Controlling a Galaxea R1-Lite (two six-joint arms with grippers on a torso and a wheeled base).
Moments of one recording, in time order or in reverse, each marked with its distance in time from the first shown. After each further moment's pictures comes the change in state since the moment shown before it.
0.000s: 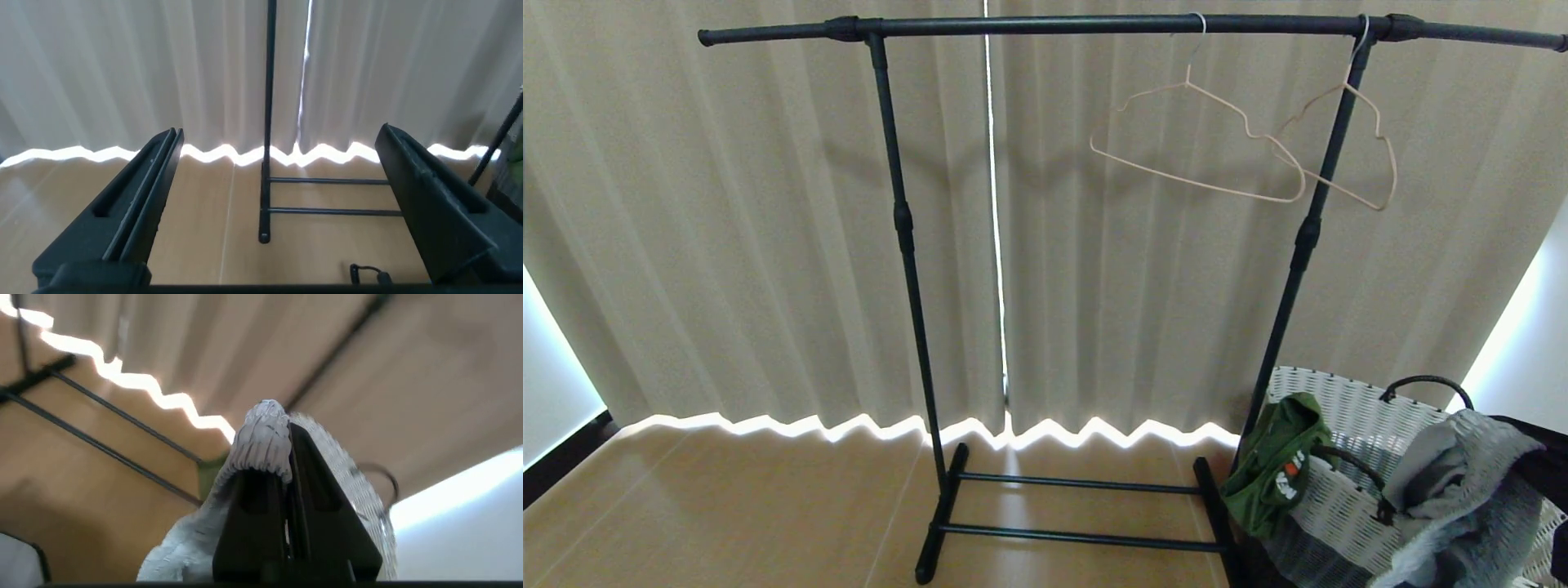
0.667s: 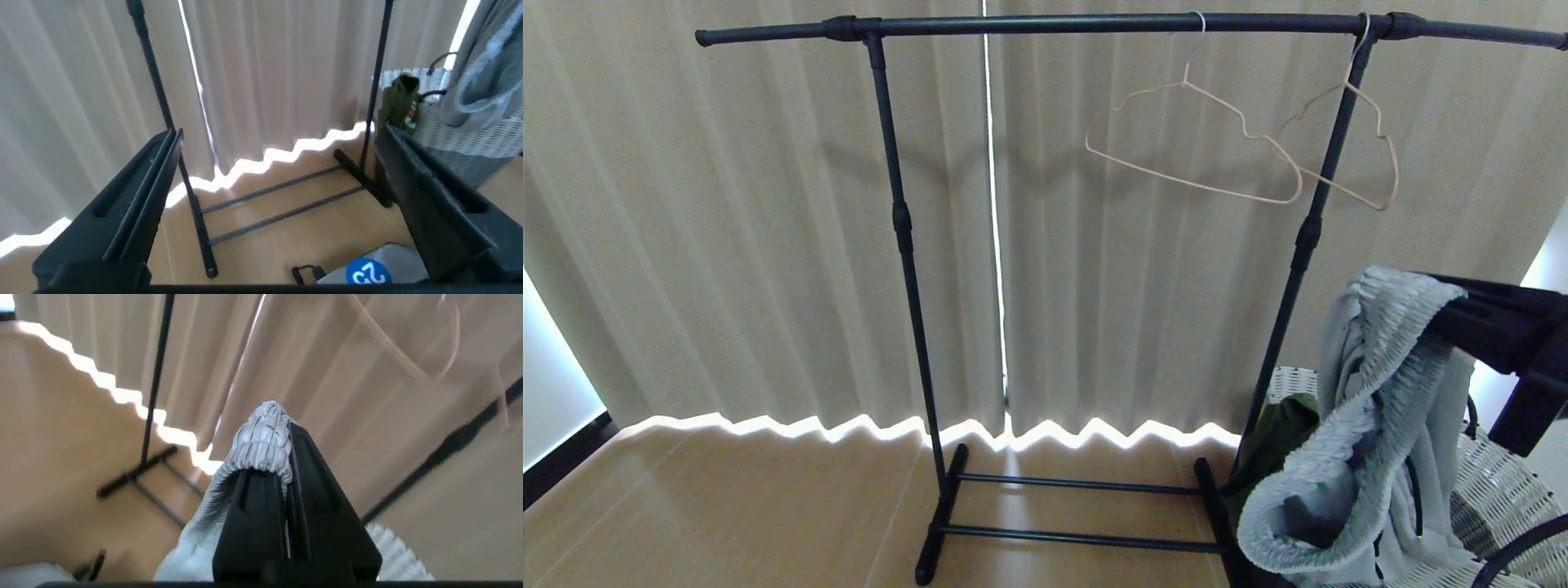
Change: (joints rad) left arm 0.004 0.376 -0.341 -0.022 -0.406 0.033; right arm 0.302 0.211 -0.375 0.001 -0.002 0.142
